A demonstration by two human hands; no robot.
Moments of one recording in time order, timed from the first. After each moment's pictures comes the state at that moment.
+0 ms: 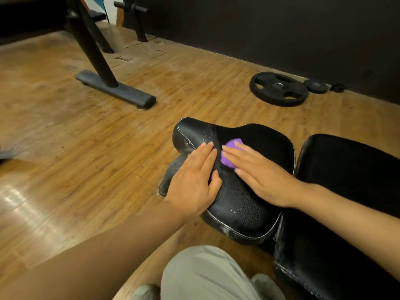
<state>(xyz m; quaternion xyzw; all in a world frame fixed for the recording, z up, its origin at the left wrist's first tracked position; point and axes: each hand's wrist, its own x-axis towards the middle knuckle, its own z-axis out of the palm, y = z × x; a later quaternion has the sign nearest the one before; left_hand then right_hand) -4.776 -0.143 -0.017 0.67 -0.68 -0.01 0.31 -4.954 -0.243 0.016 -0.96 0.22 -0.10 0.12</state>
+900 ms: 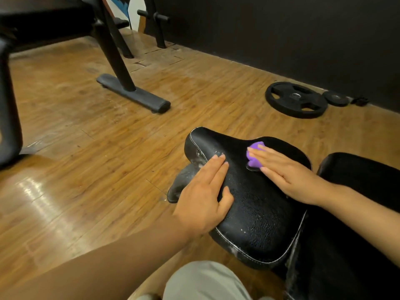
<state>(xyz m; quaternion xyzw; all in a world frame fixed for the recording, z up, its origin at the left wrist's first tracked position) -4.779 -0.141 -0.019 0.66 -0.66 -0.03 0.36 -4.967 -0.302 0.016 -0.96 0.19 -0.11 0.15</state>
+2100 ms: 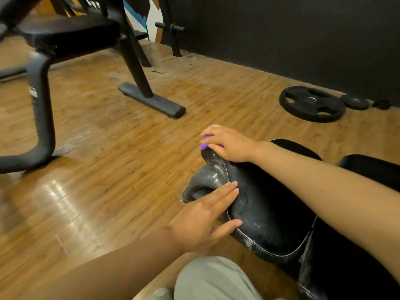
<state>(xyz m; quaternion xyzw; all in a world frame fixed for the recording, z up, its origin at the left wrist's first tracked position) -4.752 -0.092 -0.040 0.58 -0.75 -0.04 0.31 -4.805 -0.305 0.030 -0.99 0.08 -0.09 0.10</state>
